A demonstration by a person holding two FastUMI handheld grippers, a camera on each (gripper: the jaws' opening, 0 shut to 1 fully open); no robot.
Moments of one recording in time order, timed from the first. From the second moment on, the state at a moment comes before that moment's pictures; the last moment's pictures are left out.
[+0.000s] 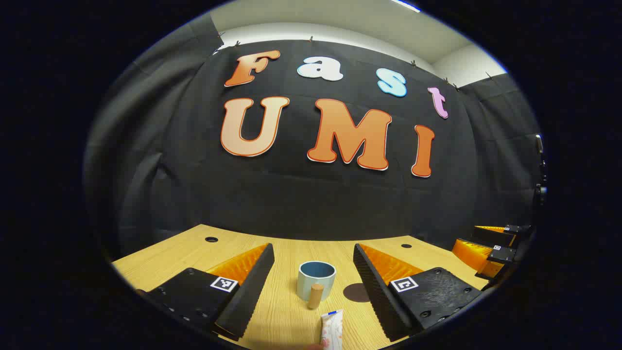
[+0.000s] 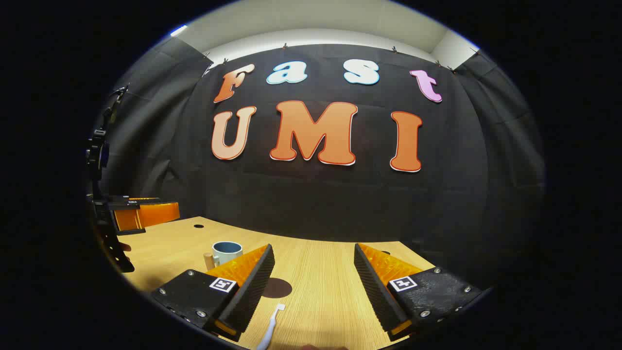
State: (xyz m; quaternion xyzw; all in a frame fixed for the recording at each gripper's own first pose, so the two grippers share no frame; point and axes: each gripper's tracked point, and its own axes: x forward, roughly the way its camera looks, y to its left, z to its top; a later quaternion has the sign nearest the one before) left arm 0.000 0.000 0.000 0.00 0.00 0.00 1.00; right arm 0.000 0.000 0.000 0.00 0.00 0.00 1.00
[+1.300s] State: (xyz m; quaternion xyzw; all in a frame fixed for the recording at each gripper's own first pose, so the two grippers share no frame) left arm 0.009 -0.037 -0.024 0.03 0.10 -0.04 0.99; right arm -0.006 -0.001 -0.022 -0.01 0.04 0.04 1.00
